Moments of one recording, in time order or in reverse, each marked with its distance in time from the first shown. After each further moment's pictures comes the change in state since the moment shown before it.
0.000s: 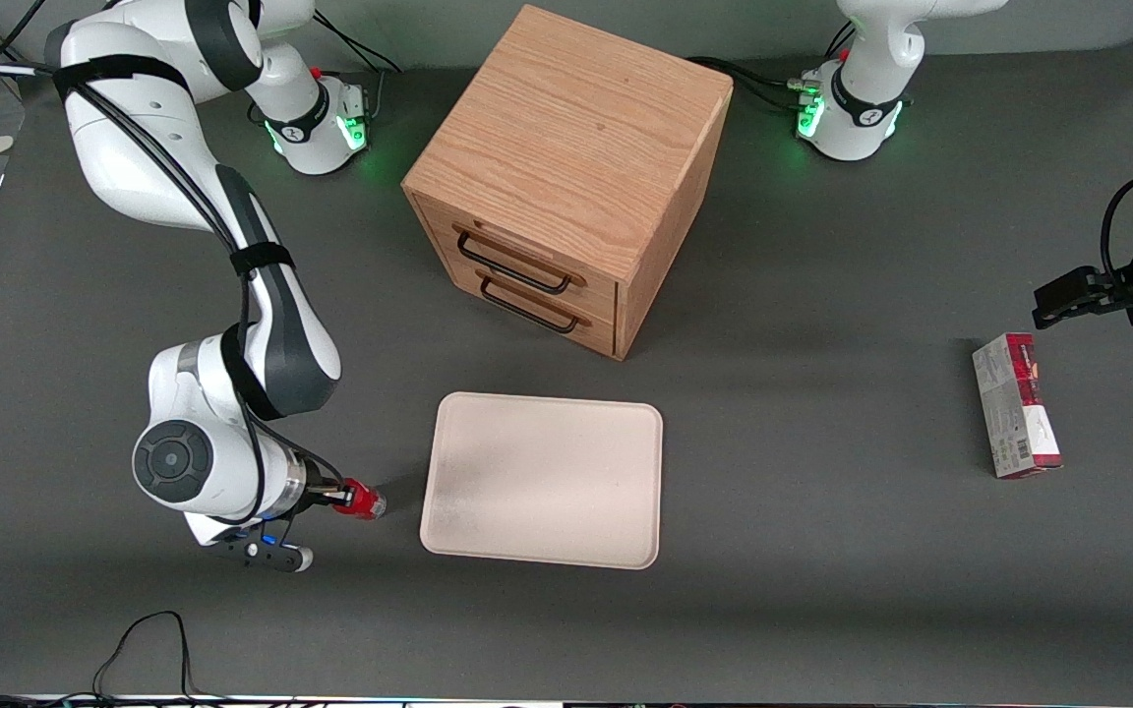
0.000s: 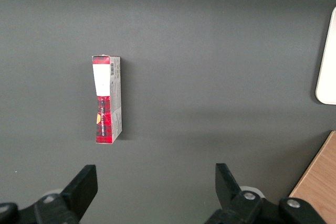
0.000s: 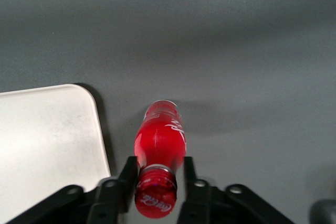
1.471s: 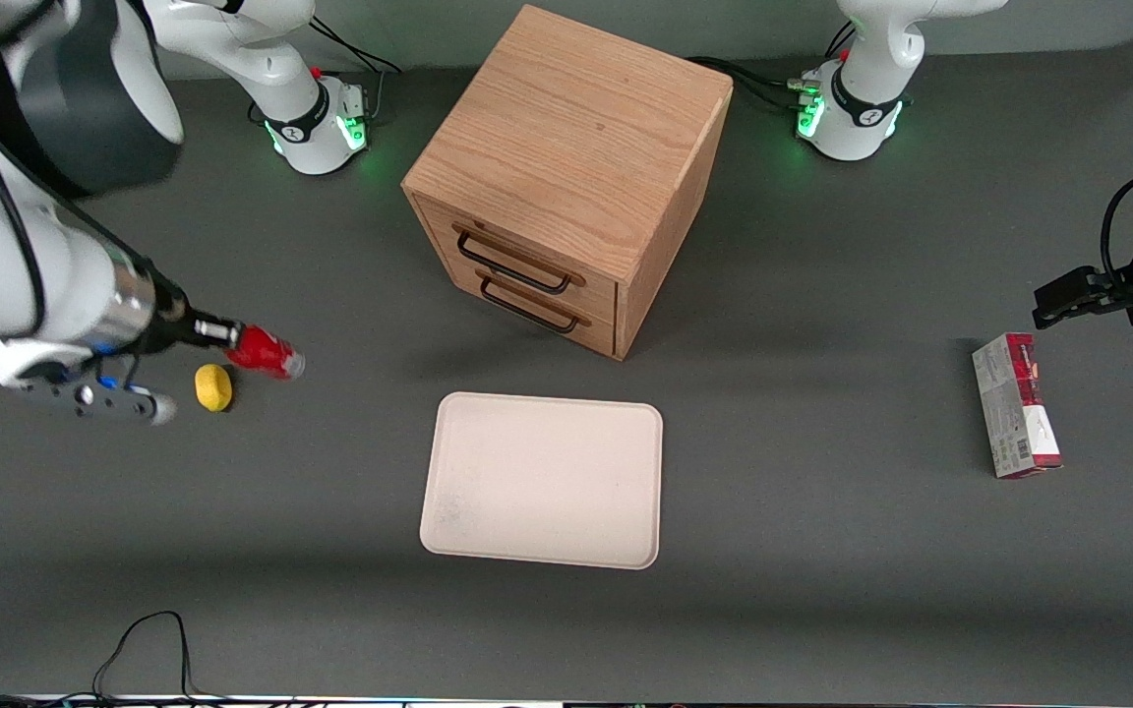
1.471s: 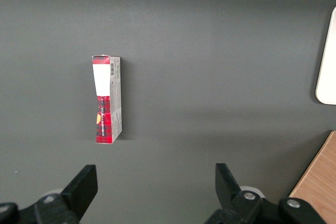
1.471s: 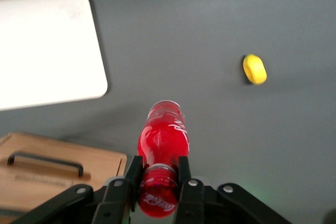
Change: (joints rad) arm -0.001 -0.437 0.002 0.026 0.036 -0.621 -0.026
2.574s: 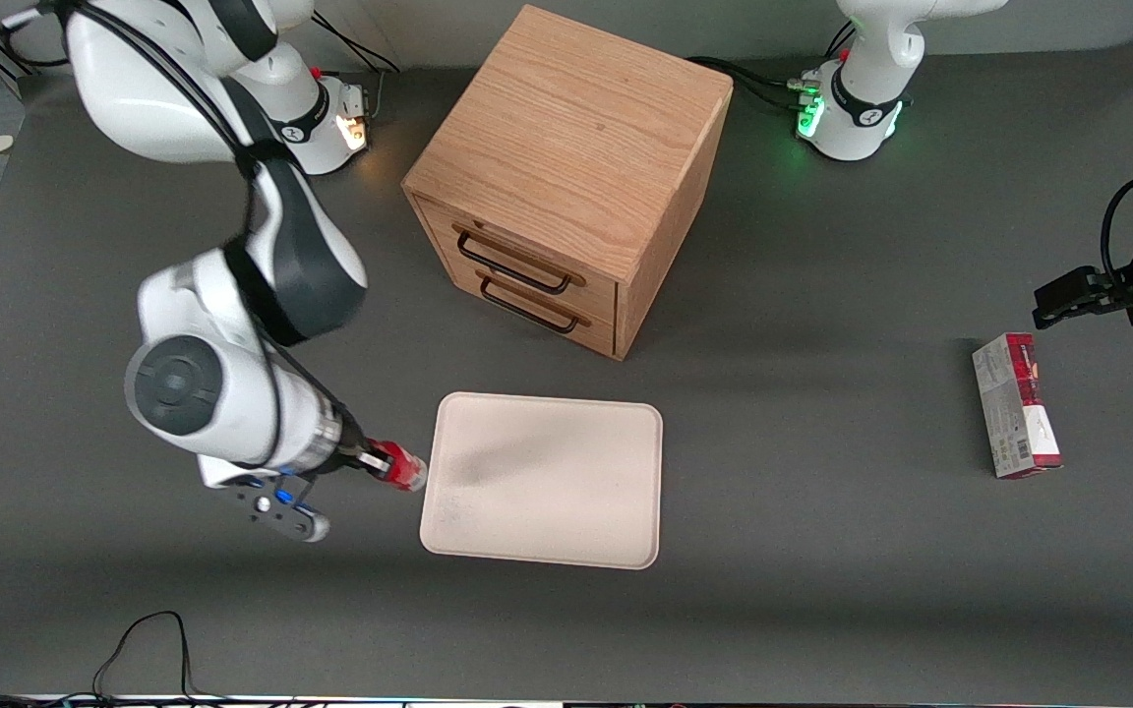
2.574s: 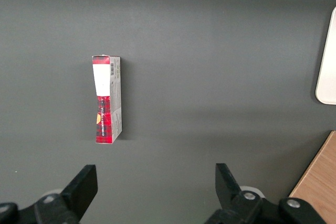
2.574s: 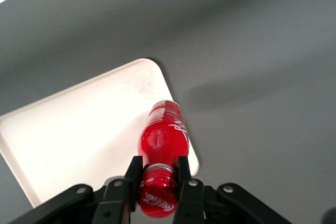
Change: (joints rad) arm 0.099 0.431 0.060 0.190 -0.025 0.434 0.431
